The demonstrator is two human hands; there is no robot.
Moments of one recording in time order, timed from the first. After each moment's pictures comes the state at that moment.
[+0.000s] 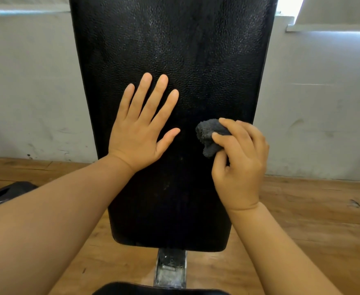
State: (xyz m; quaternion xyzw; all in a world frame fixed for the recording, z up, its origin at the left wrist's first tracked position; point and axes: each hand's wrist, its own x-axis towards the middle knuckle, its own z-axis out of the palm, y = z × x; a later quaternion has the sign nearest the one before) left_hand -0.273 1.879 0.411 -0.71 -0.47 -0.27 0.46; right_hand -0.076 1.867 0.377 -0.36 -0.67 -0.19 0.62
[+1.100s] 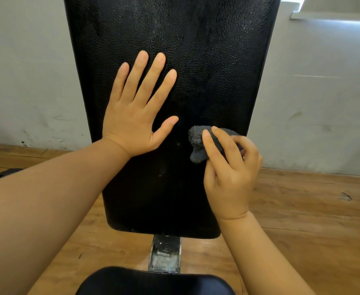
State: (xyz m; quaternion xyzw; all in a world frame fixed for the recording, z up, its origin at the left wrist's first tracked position) left_hand -0.274 1.876 0.408 -0.71 -0.48 -0.28 0.44; right_hand -0.080 1.850 0.342 -0.39 -0.67 -0.24 0.58
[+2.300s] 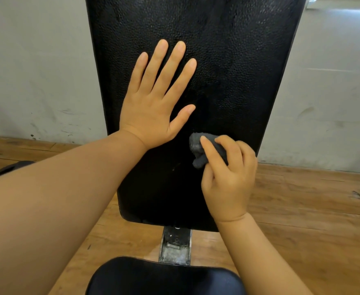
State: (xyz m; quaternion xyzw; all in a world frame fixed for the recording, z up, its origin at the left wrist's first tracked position) left_hand -0.273 1.874 0.405 -0.70 -0.48 -0.28 0.45; right_hand -0.104 1.836 0.323 -0.41 -0.69 -0.21 0.56
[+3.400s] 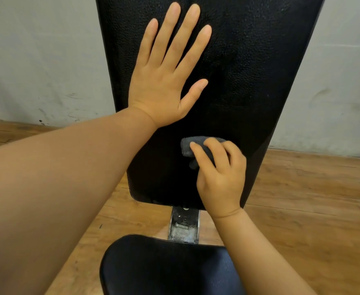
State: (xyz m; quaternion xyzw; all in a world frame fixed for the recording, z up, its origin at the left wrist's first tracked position) left_hand -0.273 1.871 0.407 -0.70 -0.48 -0.27 0.46; right_hand -0.120 1.822 0.279 -0.37 -0.74 -0.22 0.52
